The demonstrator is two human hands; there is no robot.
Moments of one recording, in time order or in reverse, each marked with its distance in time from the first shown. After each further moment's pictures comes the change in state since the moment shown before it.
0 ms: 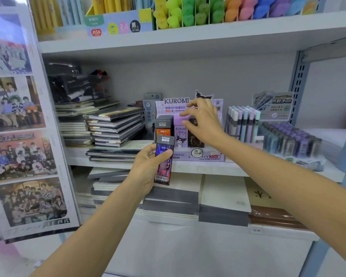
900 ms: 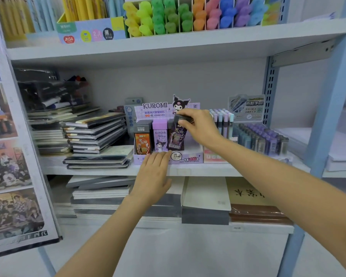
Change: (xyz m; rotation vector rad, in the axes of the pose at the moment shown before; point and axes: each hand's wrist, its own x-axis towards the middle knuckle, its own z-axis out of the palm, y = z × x) left_hand 0.009 -0.040 0.032 1.662 -0.118 0.735; right_hand -0.019 0.021 -0.036 0.198 0.023 0.088
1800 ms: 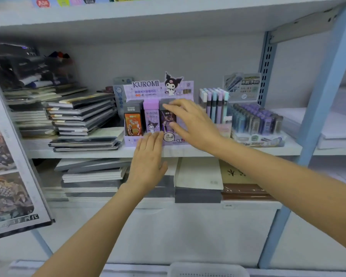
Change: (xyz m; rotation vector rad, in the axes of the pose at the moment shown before) left_hand -0.010 0.016 0.008 -0.130 0.079 -0.034; right_hand -0.055 -0.004 0.004 -0.282 -0.074 -0.237
